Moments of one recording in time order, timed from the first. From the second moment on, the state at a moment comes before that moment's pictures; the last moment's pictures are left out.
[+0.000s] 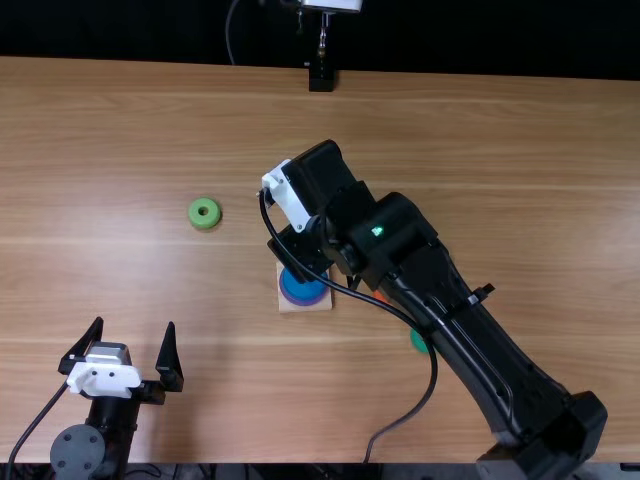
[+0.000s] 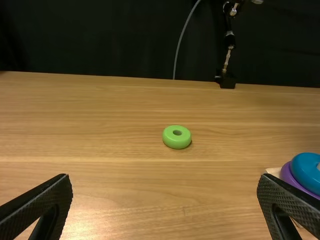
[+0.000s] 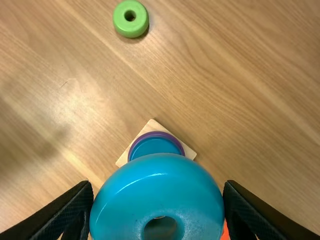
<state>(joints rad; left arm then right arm) -0.08 0.01 0.03 -0.10 0.01 -0.11 0.65 1.87 1.89 -1.07 -0.03 -0.14</state>
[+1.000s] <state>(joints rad) -0.08 0.01 0.03 -0.10 0.01 -0.11 0.67 1.88 1.89 -1.08 -0.03 -0.13</state>
